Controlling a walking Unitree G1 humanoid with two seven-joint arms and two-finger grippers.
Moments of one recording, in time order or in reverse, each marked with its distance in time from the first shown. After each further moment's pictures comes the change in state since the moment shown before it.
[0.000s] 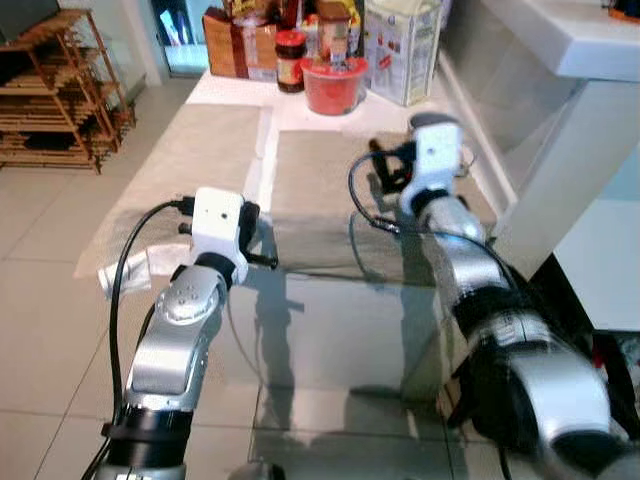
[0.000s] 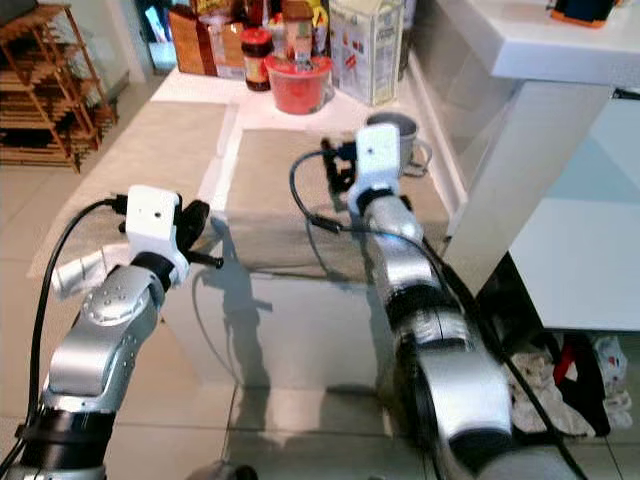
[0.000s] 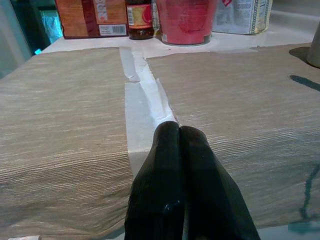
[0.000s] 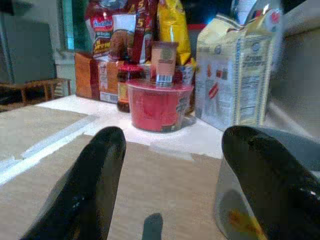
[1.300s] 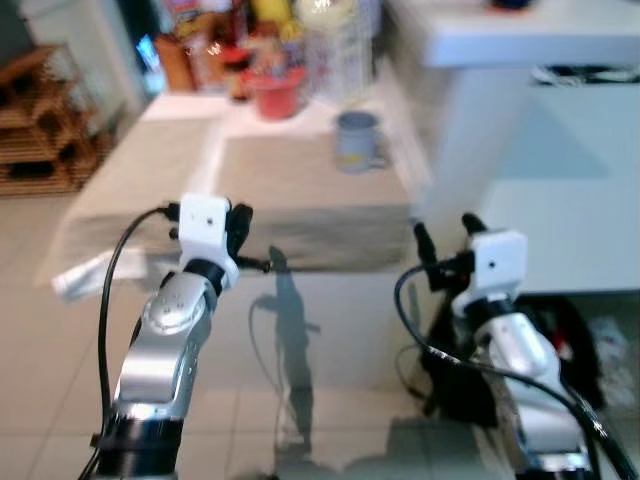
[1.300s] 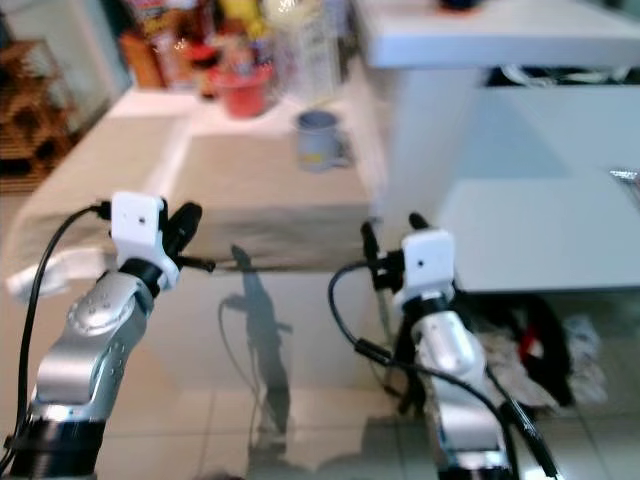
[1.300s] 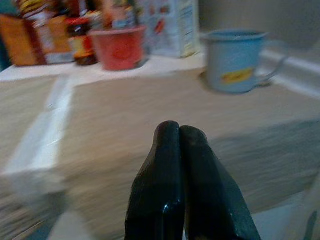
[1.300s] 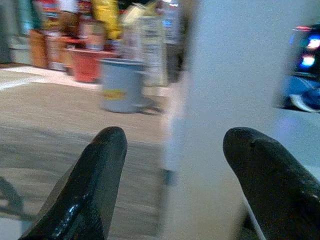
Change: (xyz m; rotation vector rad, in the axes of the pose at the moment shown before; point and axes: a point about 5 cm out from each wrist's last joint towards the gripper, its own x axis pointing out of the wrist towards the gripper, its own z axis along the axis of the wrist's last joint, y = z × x) left arm -0.003 0.007 0.004 -0.034 -0.053 -0.024; right arm -0.128 -0.010 -0.012 -0.060 0.104 -0.079
